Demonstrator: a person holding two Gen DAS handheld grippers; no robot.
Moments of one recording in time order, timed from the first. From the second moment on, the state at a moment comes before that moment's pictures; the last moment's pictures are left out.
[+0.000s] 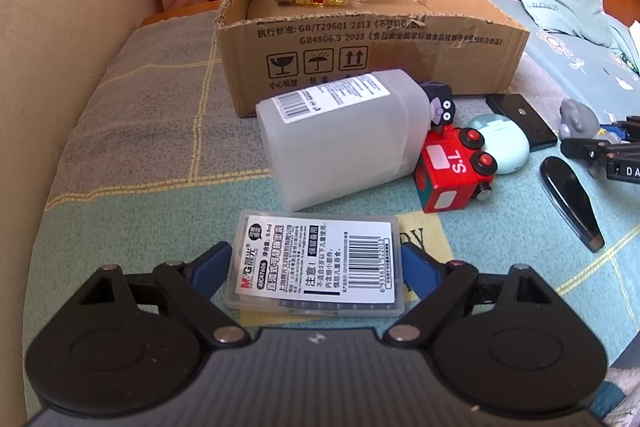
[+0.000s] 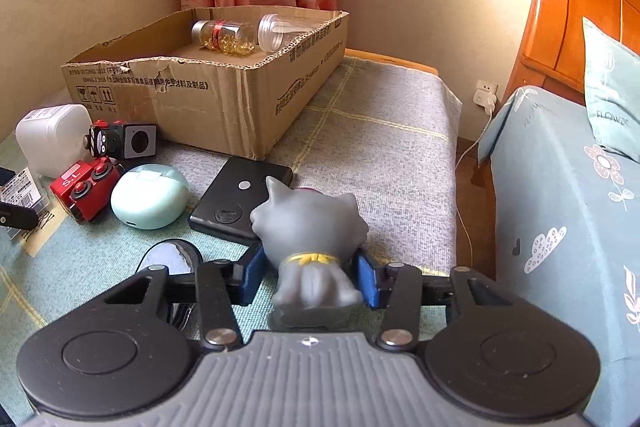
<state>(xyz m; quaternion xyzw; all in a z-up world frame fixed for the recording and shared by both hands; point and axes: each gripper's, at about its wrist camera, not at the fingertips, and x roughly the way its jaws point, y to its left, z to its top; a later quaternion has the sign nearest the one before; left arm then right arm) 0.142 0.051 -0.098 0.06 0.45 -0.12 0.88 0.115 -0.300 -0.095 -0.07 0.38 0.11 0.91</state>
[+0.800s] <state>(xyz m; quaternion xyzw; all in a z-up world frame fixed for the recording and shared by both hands) 0.138 0.056 -0.014 0.09 0.39 -0.17 0.90 0.107 -0.290 -0.031 -0.10 0.34 0.16 0.92</state>
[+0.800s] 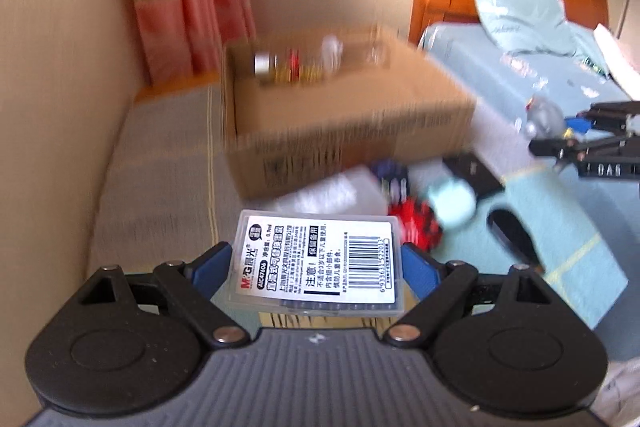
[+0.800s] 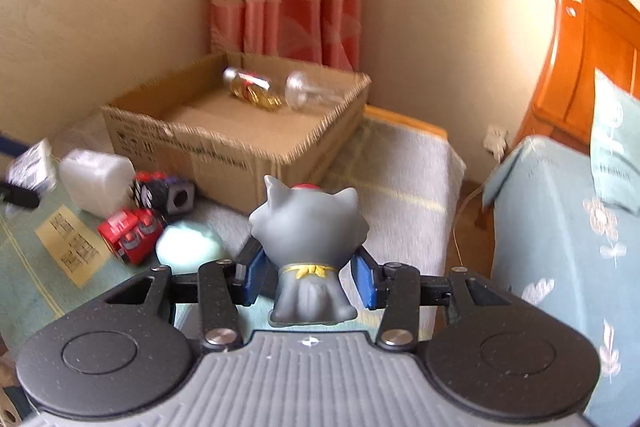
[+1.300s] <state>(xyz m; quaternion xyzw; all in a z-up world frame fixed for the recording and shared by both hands) 0.278 0.011 0.016 0.10 0.32 -0.16 0.93 0.148 -0.255 0.012 -0.09 0.30 0.18 0.93</state>
